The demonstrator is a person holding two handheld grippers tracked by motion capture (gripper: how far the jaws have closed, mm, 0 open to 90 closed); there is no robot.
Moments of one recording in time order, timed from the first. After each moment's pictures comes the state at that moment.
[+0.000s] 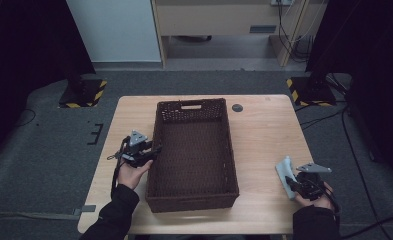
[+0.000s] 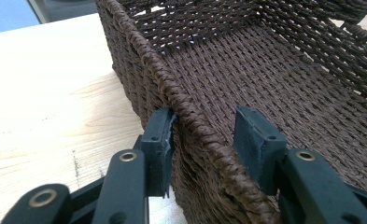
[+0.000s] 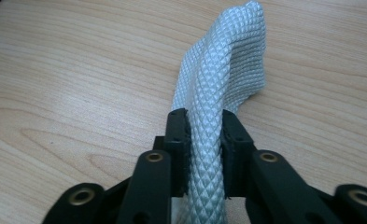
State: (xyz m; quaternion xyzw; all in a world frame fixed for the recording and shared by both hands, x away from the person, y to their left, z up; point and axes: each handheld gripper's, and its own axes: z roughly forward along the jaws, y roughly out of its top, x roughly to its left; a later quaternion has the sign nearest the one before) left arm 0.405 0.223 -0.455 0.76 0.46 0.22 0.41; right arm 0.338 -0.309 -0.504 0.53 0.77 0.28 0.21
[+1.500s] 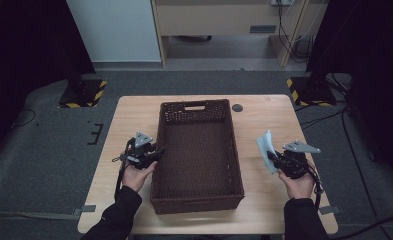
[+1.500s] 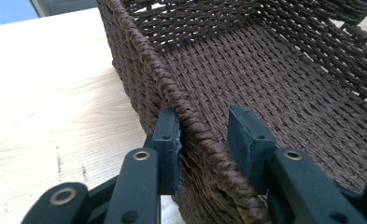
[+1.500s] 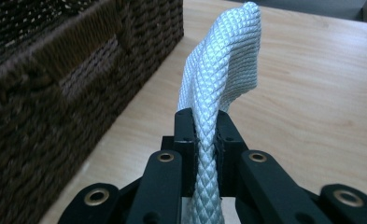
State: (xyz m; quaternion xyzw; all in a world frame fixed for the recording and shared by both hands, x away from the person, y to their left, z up) left arm 0.399 0.205 -0.453 0.76 0.47 0.22 0.40; right arm 0.379 -0.259 -0.456 0.48 0.74 0.41 0.23
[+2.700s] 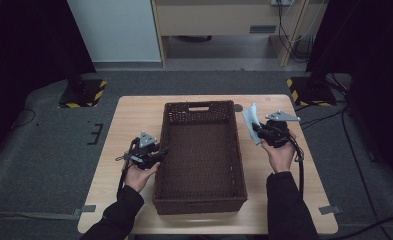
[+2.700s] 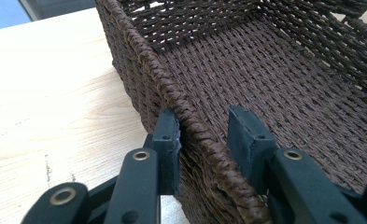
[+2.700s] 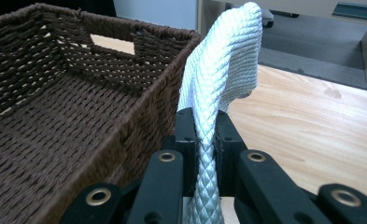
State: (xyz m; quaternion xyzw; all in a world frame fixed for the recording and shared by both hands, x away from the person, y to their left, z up) left arm 0.399 0.197 -0.452 0.77 0.45 0.22 0.40; right arm 0.457 -0.216 -0.422 0.46 0.73 0.43 0.25
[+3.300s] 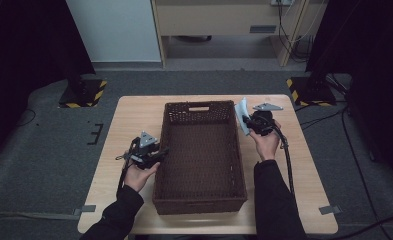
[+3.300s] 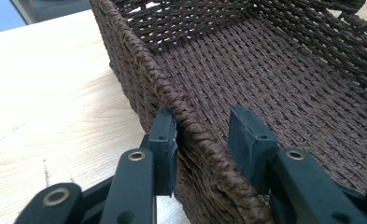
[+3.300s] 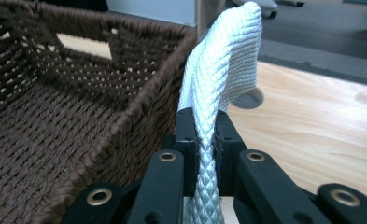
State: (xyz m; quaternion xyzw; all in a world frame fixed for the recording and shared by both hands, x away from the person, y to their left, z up) left arm 0.400 0.197 -0.453 0.78 0.44 0.22 0.40; right arm 0.518 -0.193 -0.454 0.47 0.73 0.43 0.24
